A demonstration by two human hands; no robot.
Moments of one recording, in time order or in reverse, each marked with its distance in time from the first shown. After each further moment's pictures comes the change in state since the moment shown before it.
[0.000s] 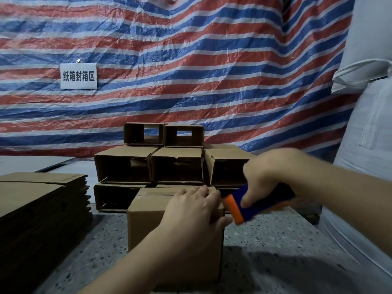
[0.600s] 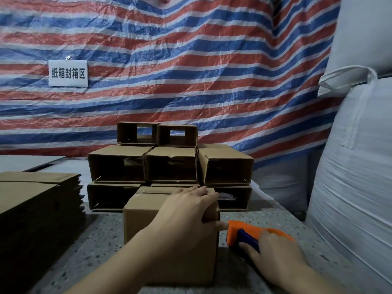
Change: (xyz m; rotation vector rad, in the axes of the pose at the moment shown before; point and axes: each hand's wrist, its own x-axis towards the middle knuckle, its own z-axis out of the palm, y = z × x) left_hand -0.010 -0.005 -0.009 -0.145 0.013 0.078; right_hand -0.011 -0.052 0.179 0.574 0.320 0.283
